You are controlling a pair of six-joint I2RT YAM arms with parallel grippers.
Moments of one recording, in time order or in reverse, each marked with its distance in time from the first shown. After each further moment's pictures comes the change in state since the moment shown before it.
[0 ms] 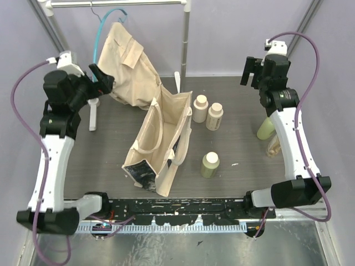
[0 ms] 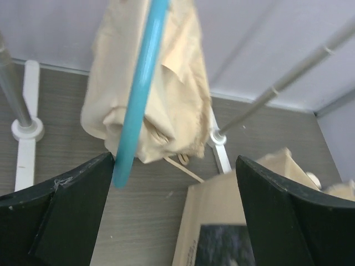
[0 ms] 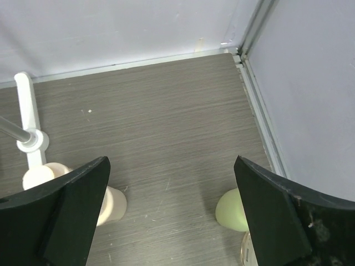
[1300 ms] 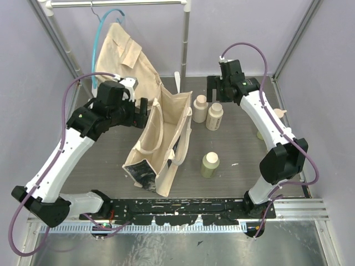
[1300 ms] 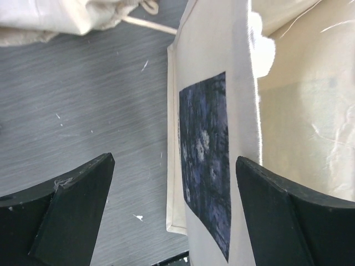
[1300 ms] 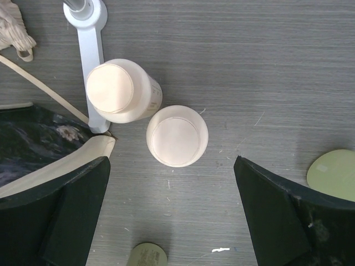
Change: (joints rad) left arm -0.544 0.048 0.035 -0.507 -0.245 0.144; right arm 0.232 0.317 0.158 -0.299 -0.127 0.143
